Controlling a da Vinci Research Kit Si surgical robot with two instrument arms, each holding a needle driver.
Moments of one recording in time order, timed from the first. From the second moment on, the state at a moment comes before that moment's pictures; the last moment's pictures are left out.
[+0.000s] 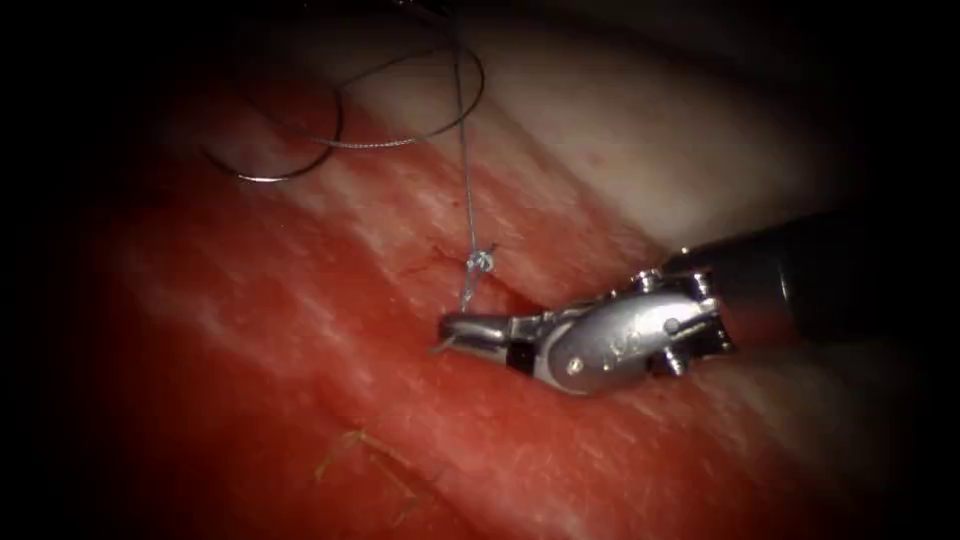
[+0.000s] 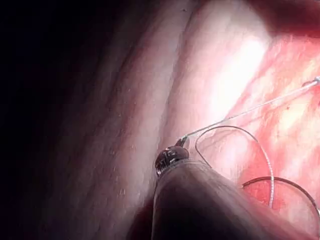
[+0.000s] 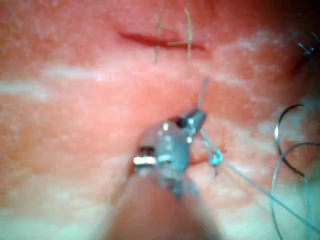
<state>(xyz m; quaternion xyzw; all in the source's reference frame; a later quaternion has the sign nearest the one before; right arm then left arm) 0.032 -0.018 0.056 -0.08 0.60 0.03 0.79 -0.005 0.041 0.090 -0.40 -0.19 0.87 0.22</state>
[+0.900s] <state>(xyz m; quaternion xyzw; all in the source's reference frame) 0.032 -0.022 0.053 -0.03 0.59 0.07 0.80 -0.005 0.044 0.097 -0.41 -0.15 0.87 0.24</state>
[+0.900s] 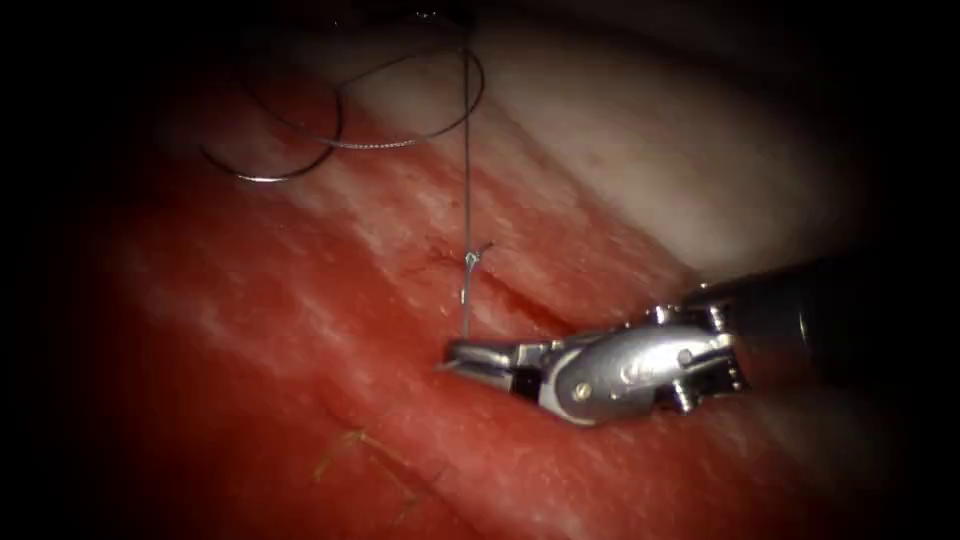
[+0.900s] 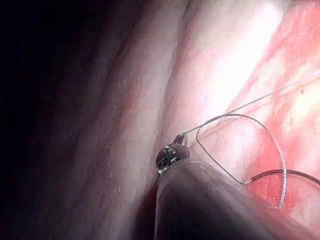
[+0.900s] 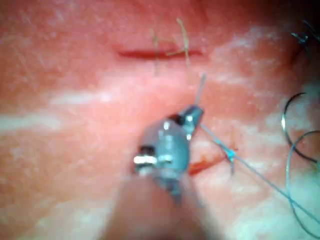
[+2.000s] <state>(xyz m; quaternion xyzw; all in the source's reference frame) 0.032 -0.020 0.053 0.02 0.60 0.18 0.77 -0.005 0.041 0.085 -0.44 -0.16 0.85 0.25</state>
